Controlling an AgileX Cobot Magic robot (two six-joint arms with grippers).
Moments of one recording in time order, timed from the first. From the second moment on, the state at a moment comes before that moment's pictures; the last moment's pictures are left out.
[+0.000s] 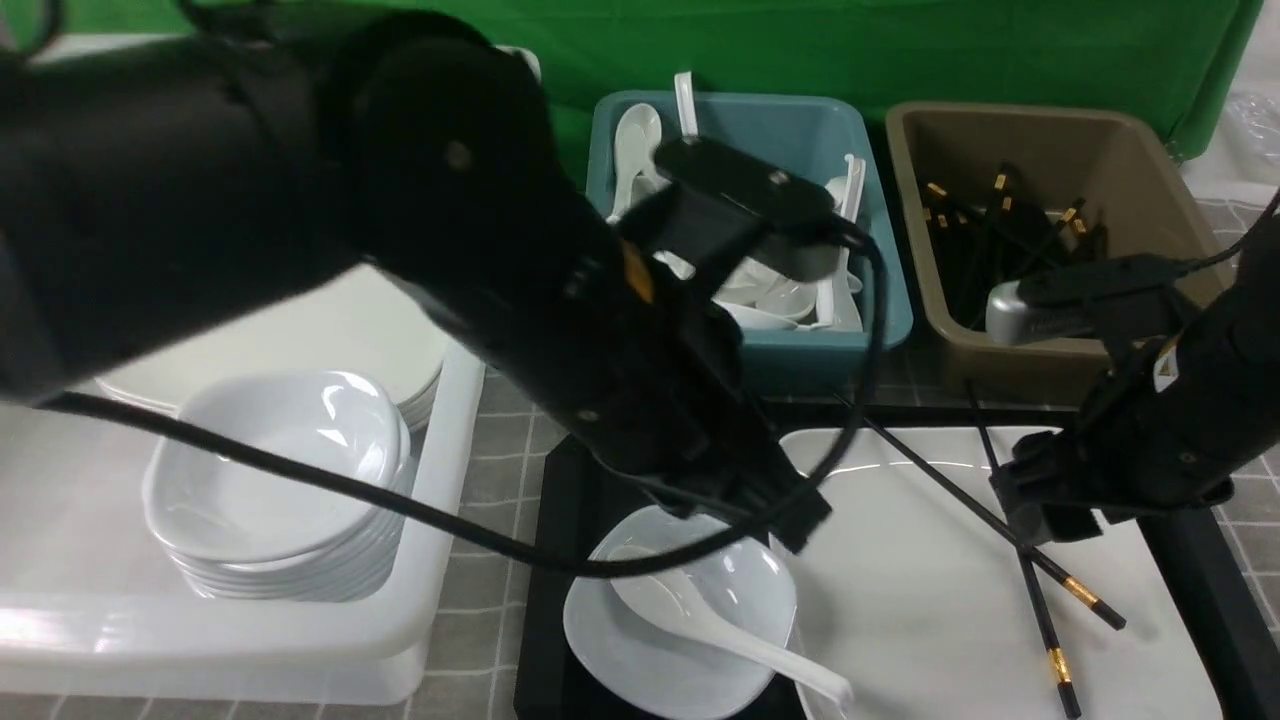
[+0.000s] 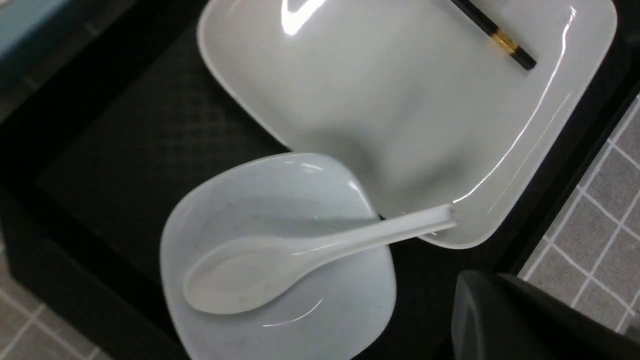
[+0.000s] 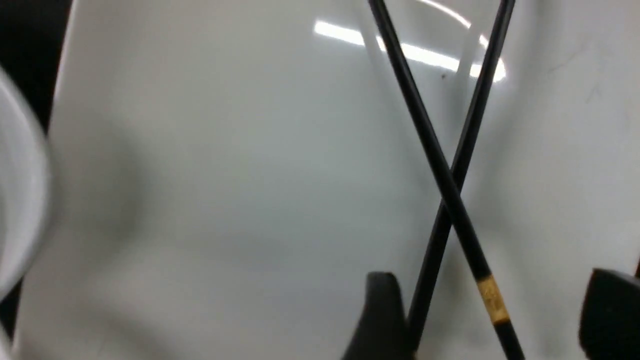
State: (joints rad) right arm 0.31 1.55 -1.02 -0.05 0.71 0.11; left arm -0.79 1.59 -1.35 -0.25 0.93 0.19
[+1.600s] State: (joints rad) right arm 0.32 1.44 -1.11 0.11 0.84 0.00; left arm -0.81 1.65 -1.37 -0.31 0.68 0.21
